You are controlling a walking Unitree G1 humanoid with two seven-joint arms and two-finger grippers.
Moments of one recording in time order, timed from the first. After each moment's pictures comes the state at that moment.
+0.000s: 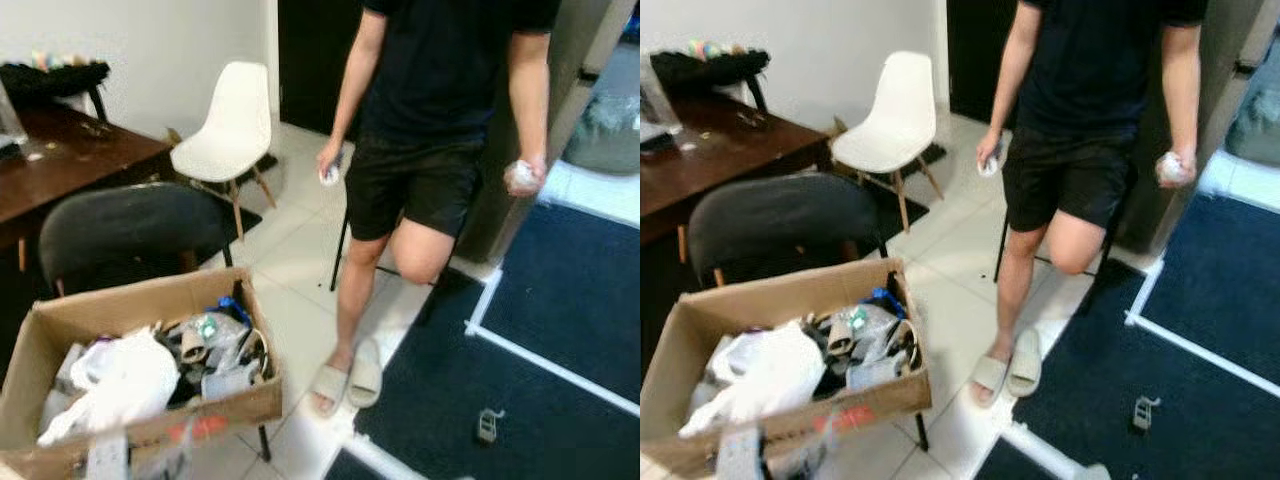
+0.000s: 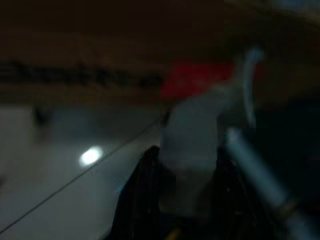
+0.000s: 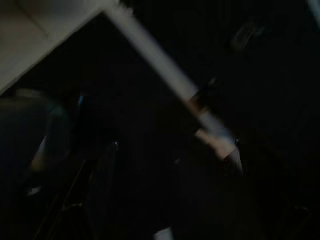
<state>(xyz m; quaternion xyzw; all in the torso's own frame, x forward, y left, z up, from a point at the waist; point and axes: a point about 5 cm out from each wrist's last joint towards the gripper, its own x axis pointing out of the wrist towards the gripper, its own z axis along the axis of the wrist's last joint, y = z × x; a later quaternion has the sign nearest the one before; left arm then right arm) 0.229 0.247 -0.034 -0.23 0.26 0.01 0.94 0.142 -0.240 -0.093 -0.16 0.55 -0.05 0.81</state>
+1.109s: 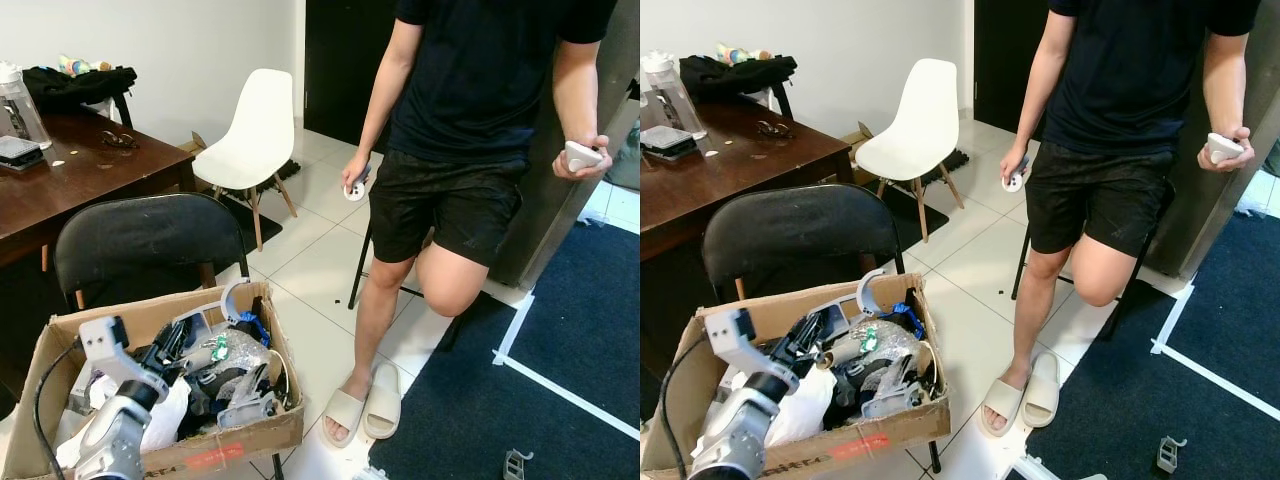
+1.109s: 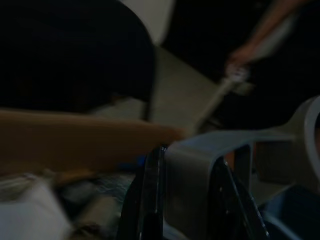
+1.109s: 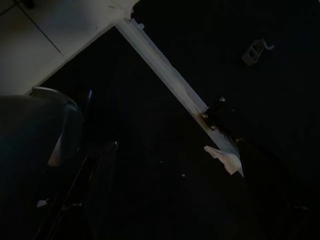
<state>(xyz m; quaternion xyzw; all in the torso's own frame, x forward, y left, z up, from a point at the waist) 0.322 0.237 0.085 -0.19 -0.03 -0.06 0.98 0.138 -0.232 -0.096 -0.16 0.56 -0.04 0.81</state>
